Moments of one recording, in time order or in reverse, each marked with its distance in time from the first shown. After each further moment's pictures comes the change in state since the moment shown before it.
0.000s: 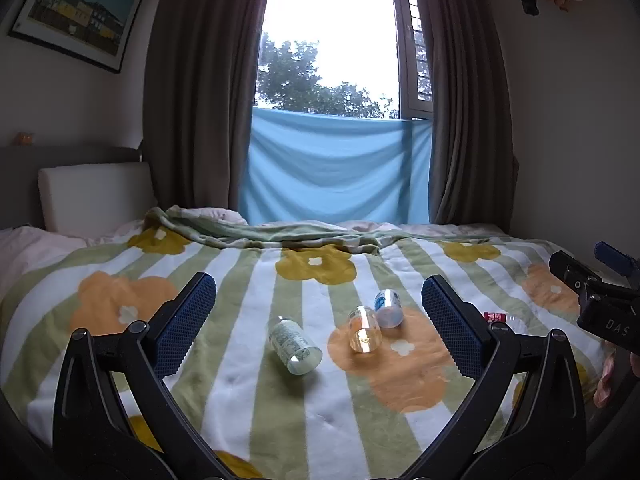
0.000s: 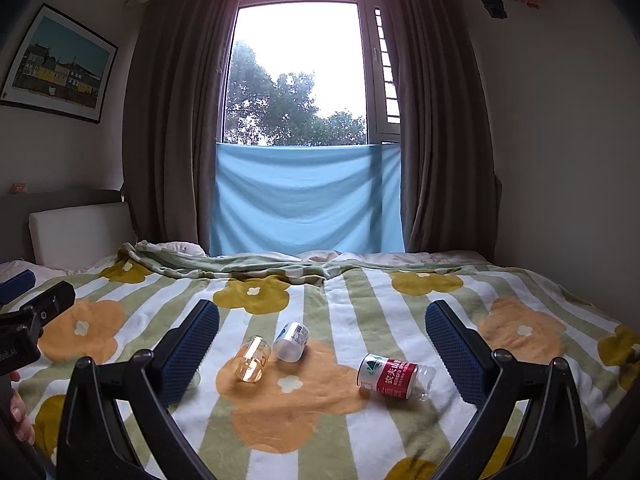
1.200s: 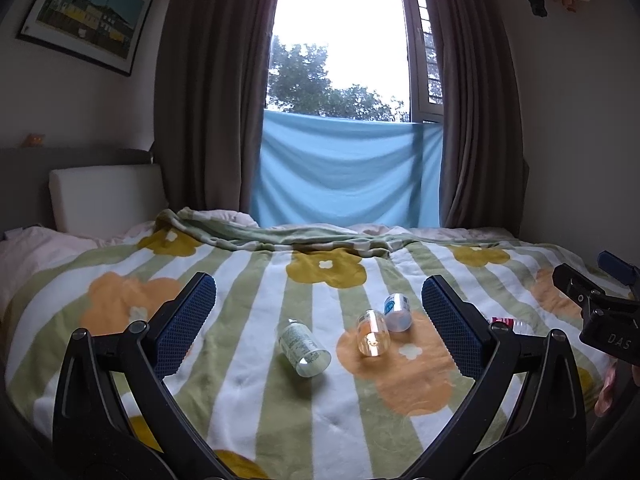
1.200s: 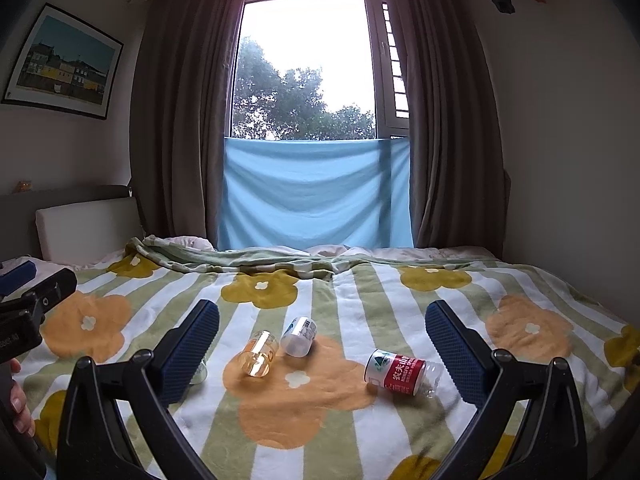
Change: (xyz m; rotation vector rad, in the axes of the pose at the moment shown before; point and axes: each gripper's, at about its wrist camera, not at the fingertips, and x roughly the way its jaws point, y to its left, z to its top) left arm -0.006 0.001 0.005 -0.008 -0.011 0.044; right arm 0.005 0.006 -0.002 -0.007 0.019 0.030
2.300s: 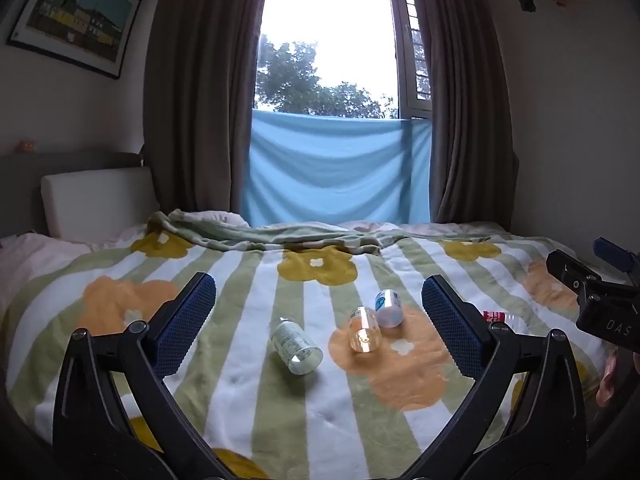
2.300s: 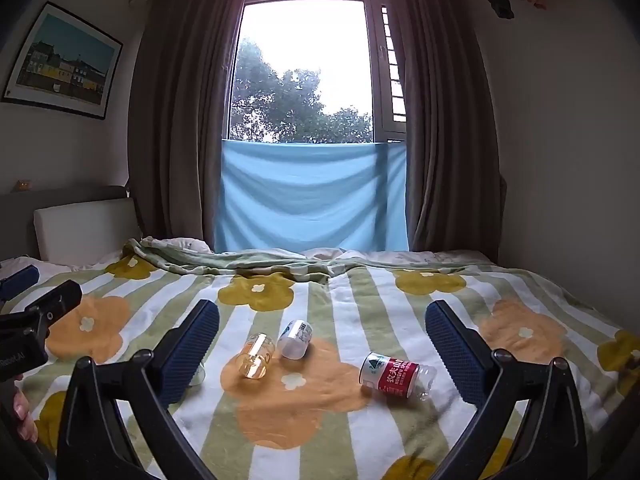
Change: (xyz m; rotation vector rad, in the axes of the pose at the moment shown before) left arm -0.007 -0.005 0.005 0.024 0.008 -0.033; right arm -0.005 -0.007 0.007 -0.001 -0.004 -0.010
